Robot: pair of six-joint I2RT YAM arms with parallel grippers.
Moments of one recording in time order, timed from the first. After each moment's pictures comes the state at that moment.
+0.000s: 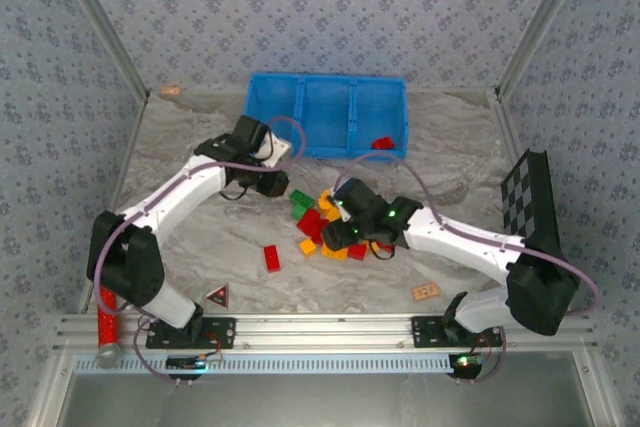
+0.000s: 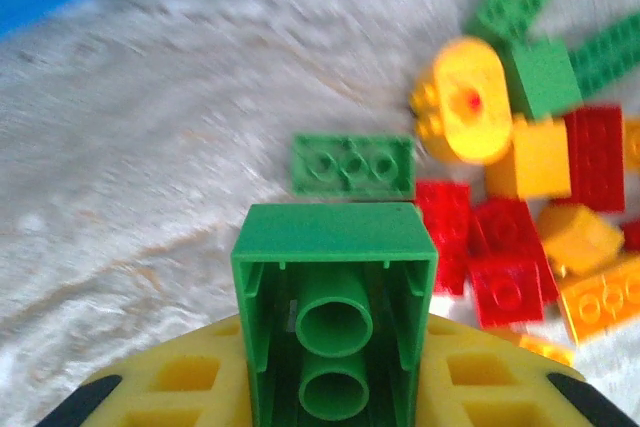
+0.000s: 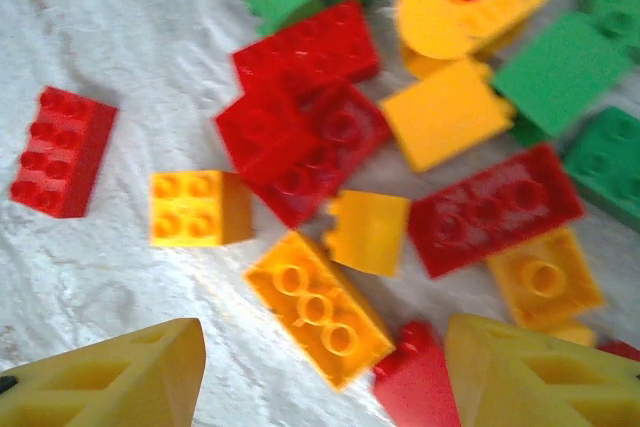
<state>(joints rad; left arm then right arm) -0.47 1.55 1.27 -0.78 0.19 0.01 0.92 1.38 0.93 -0.54 0.00 0.36</state>
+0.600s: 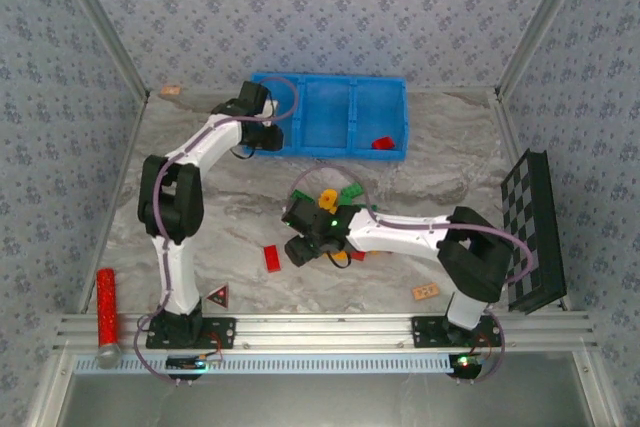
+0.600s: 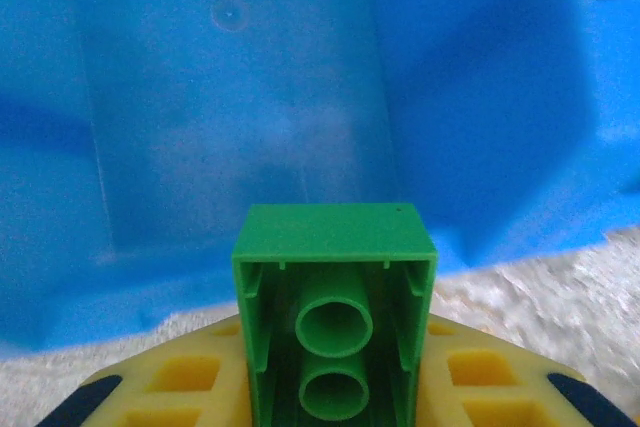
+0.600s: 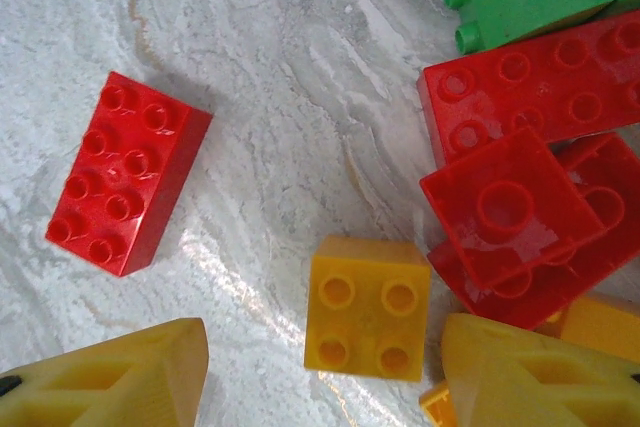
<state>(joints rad) -0.34 2.05 1.71 -0.70 0.08 -0.18 1.10 1.72 1.14 -0.52 0.08 0.41</state>
